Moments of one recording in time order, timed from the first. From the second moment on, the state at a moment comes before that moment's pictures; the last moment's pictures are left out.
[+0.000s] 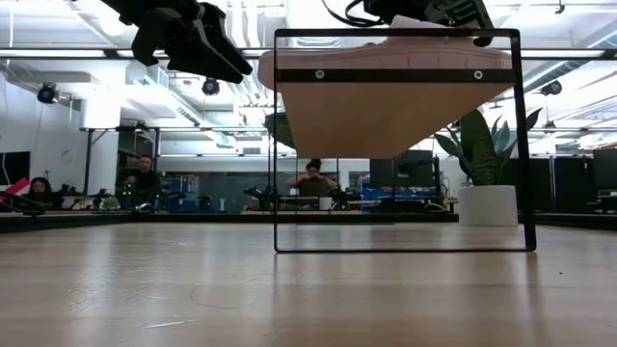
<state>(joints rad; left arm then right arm) -0.17 1.13 0.80 -0.20 -0.47 0.40 -0.17 1.51 1.24 -0.76 -0.48 -0.72</state>
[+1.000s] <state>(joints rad) -0.17 1.11 0.88 -0.56 -0.25 -0.21 -0.18 1.37 1.39 -0.56 -0.17 -0.57</state>
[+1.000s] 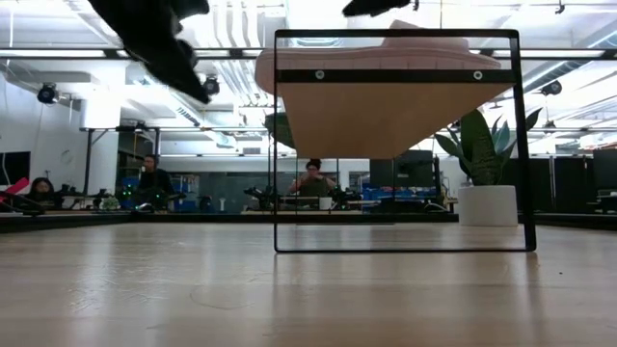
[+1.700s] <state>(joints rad) -0.39 1.12 0.96 -1.06 0.20 -1.20 -0.18 1.31 1.38 -0.57 -0.18 -0.58</state>
